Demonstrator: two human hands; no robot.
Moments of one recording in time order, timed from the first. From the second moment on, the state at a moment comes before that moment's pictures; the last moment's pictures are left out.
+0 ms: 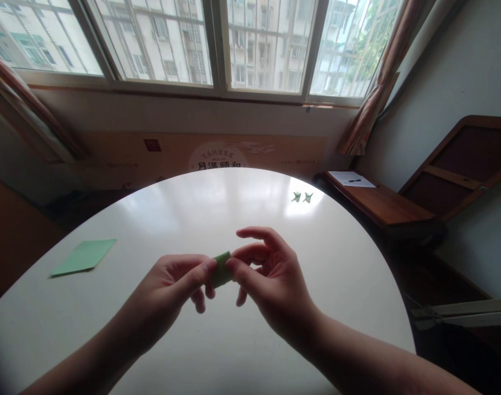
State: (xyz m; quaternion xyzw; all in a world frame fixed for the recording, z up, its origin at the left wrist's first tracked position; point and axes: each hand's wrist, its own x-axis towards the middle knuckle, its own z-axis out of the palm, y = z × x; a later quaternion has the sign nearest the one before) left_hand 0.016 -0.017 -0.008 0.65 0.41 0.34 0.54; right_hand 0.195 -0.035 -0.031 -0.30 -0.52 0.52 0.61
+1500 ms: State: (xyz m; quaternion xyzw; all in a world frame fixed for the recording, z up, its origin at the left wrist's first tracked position) left_hand 0.012 -0.026 -0.005 0.78 0.27 0.54 0.16; right_hand 0.194 -0.040 -0.026 -0.26 -0.52 0.59 0.56
